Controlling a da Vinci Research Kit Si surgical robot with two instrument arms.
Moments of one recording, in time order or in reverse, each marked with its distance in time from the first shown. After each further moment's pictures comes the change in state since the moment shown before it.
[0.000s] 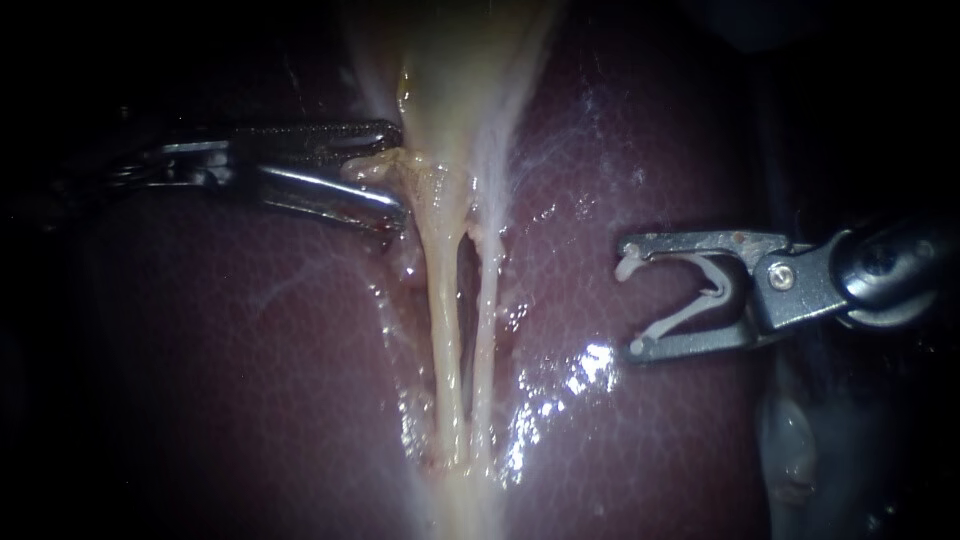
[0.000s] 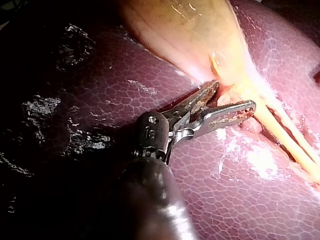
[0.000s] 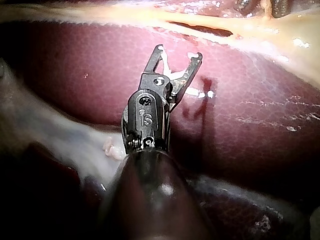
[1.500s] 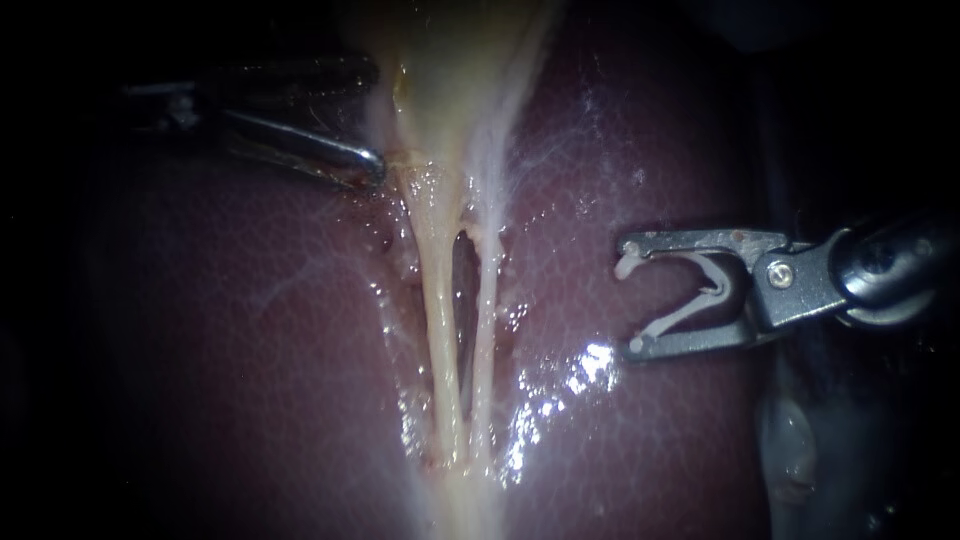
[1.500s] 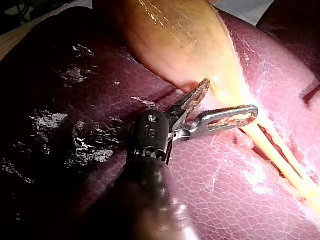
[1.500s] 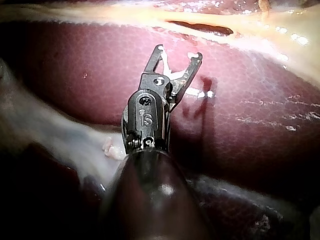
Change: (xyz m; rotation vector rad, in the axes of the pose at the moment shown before) right arm 0.000 0.000 0.000 -0.001 0.000 0.001; left arm -0.006 -0.001 -0.001 -0.023 -0.099 0.043
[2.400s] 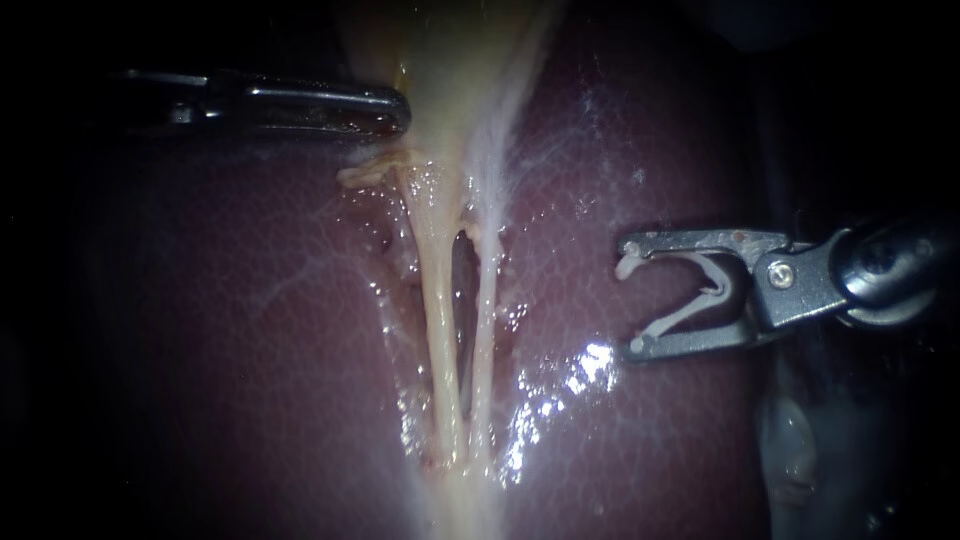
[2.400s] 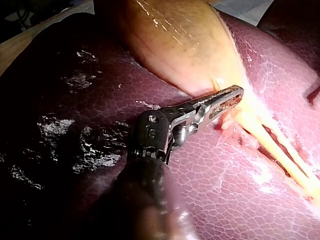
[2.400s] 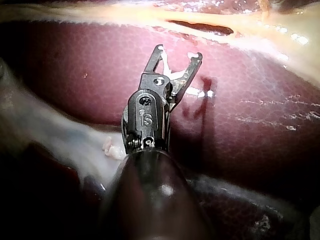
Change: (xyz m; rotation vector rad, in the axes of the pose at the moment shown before) right arm 0.000 0.000 0.000 0.000 0.000 0.000; left arm -0.002 0.001 -0.002 -0.043 0.048 -0.012
